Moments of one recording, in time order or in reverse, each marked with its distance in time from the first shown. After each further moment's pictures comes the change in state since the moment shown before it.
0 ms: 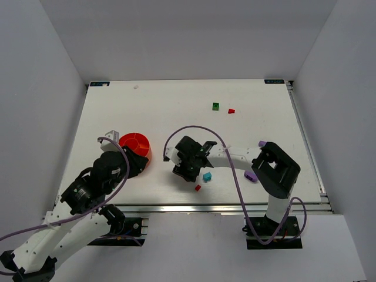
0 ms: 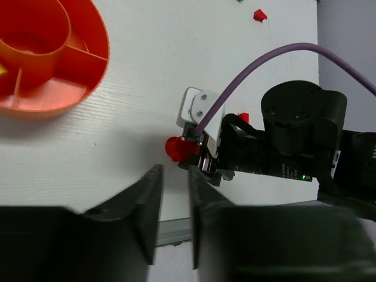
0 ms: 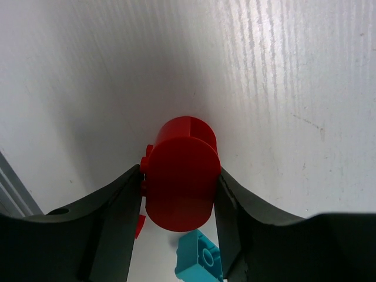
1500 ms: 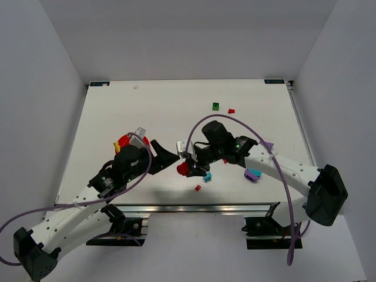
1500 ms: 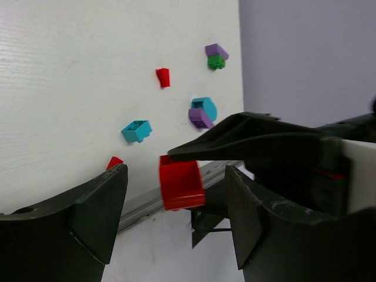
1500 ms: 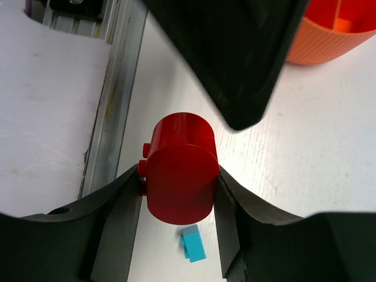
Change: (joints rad) left arm 0.007 0.215 -0.208 0.511 0.390 -0.144; right arm -0.104 -0.440 -0.089 0.019 -0.511 -0.311
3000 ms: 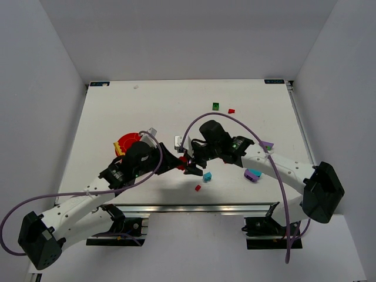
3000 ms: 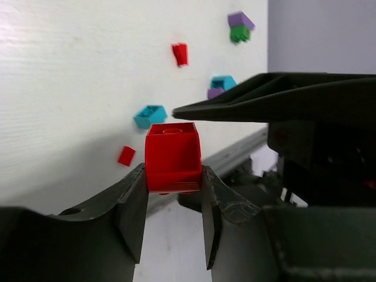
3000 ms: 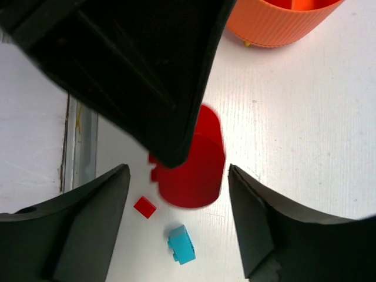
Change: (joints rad) left arm -0.006 0.129 -0.004 0.066 0.084 0.024; right arm 0.005 0.035 -0.012 0.077 0.113 0.095
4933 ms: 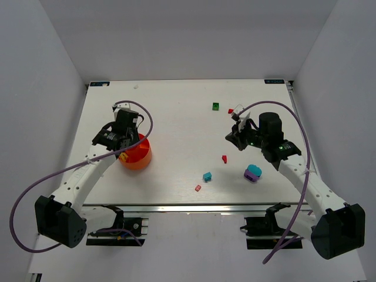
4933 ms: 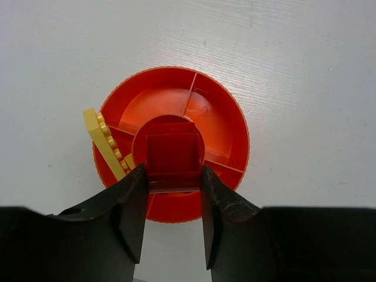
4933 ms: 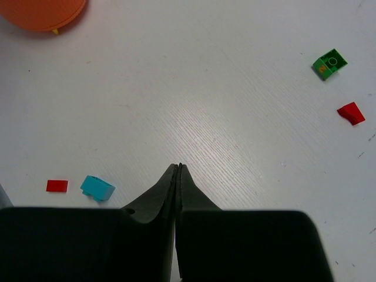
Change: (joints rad) left arm 0.356 0.296 0.460 -0.543 -0.565 0.563; right arm -0.545 -0.346 -0.253 0.143 0.035 0.233
